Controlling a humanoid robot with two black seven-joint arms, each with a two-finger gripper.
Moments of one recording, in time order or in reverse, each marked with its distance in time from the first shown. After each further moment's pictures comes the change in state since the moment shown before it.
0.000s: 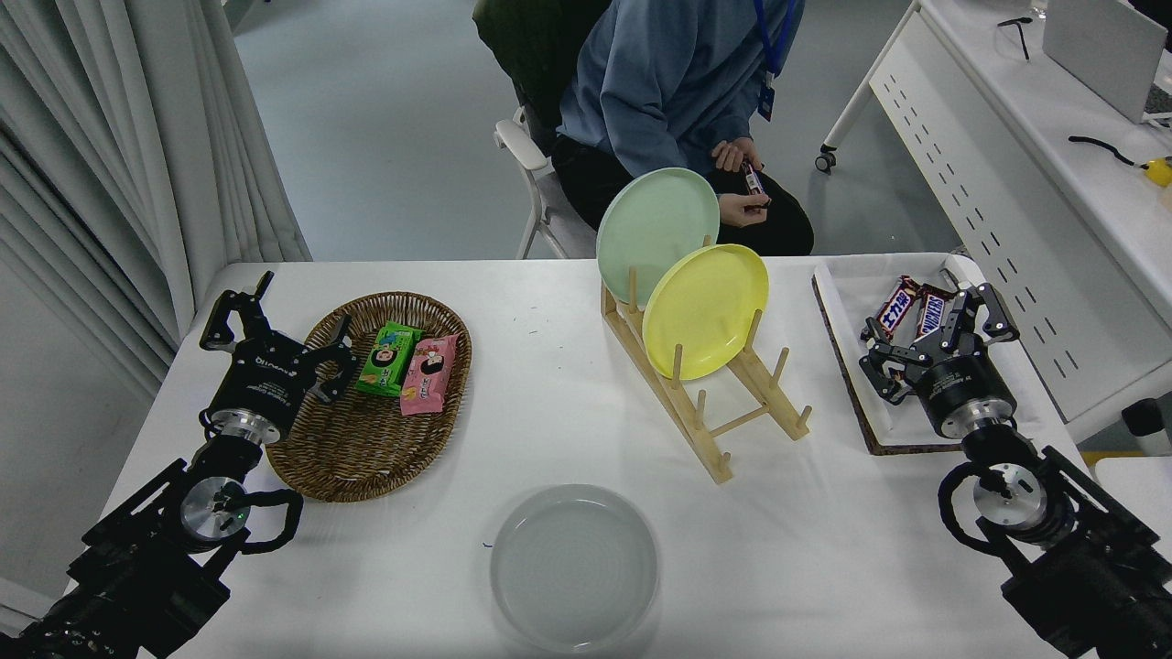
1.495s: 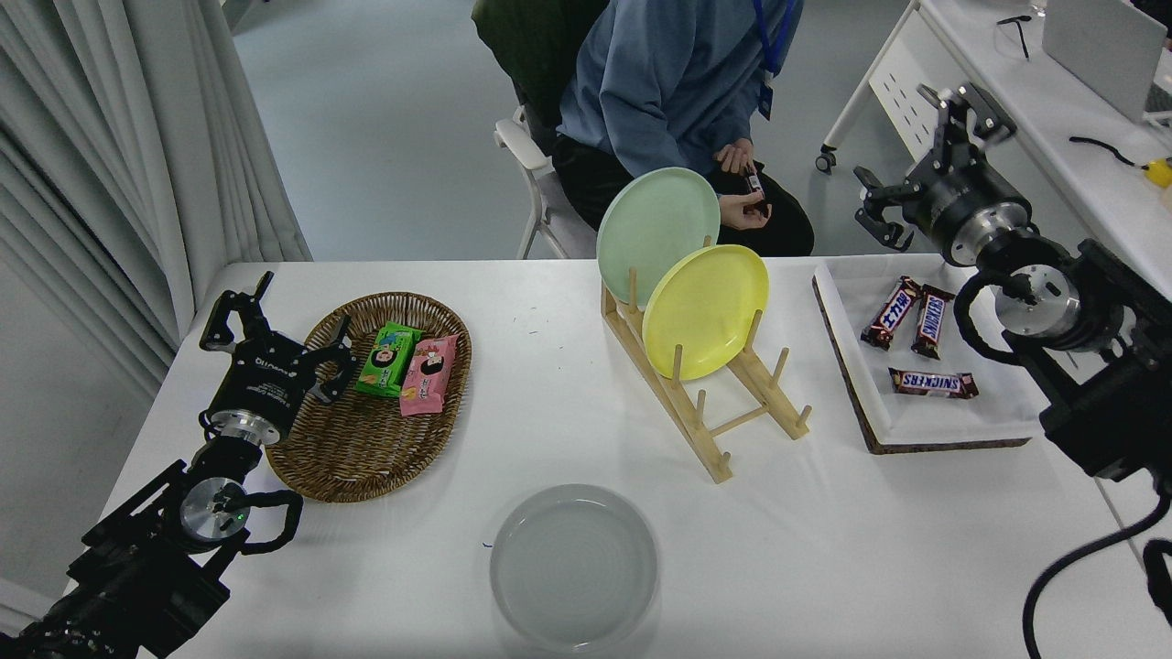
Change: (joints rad) left arm 0.000 0.000 0.000 0.000 0.000 0.000 0.000; right arm 0.266 -0.162 -0.102 0.241 0.012 -0.341 -0.228
